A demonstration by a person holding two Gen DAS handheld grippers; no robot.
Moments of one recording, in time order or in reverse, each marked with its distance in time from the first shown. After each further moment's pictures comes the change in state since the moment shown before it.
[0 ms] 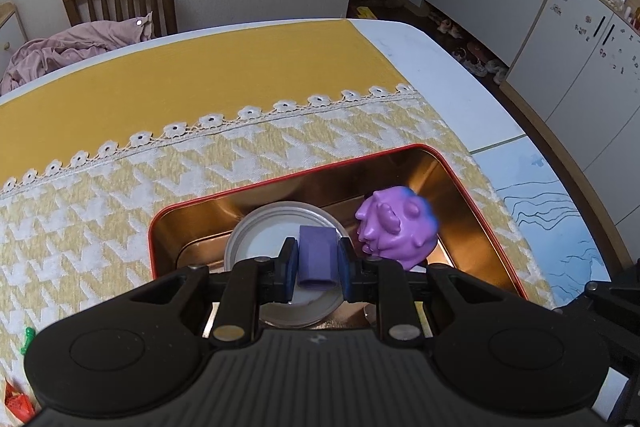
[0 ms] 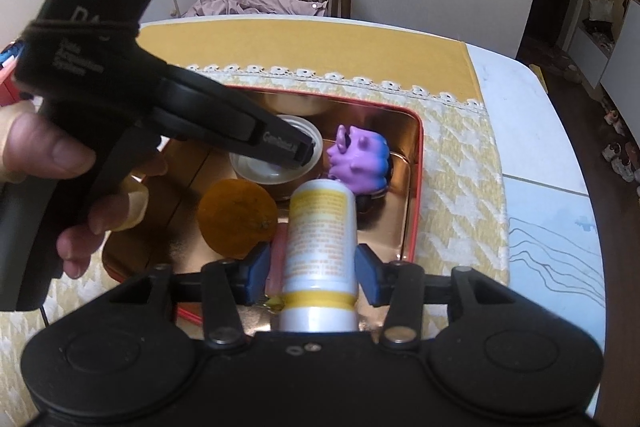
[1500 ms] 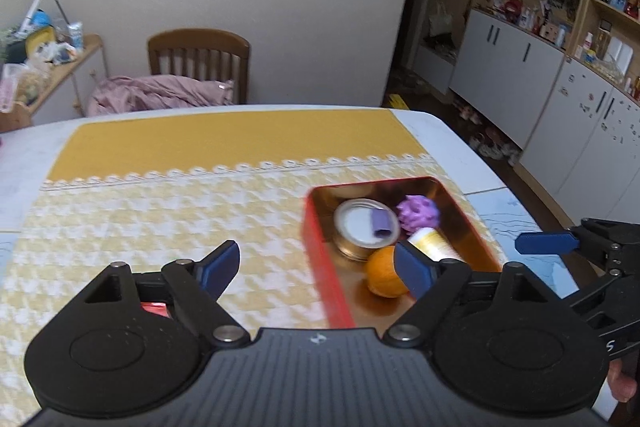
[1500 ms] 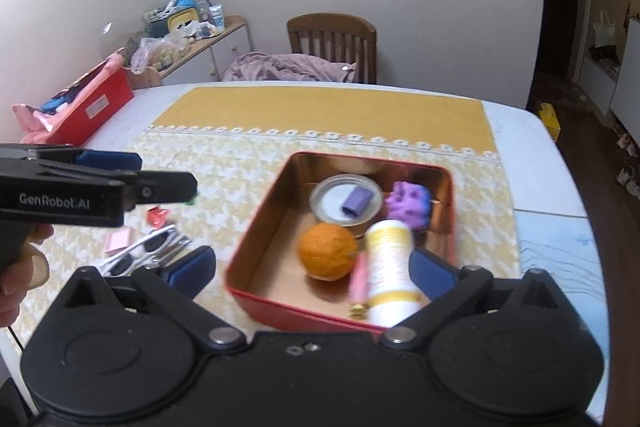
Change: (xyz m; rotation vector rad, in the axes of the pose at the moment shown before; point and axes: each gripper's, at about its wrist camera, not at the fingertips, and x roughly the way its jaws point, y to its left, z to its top) left arm -0.182 0.055 -0.093 -0.087 -0.276 0.080; right arm -0.076 0.048 -0.008 0.024 -0.169 0.079
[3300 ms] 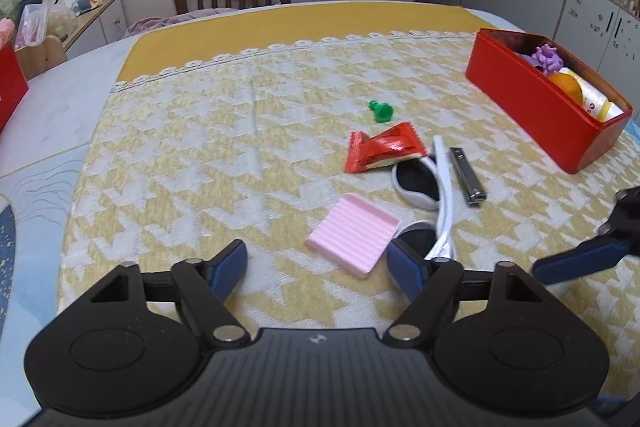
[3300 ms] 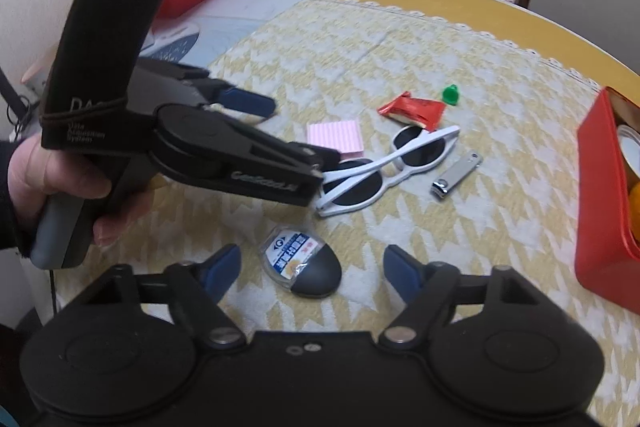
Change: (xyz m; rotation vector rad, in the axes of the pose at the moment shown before) left arm 0.038 0.198 -0.113 0.137 0.150 0.001; right arm 0.115 0.239 -0.051 -0.200 0.265 0.138
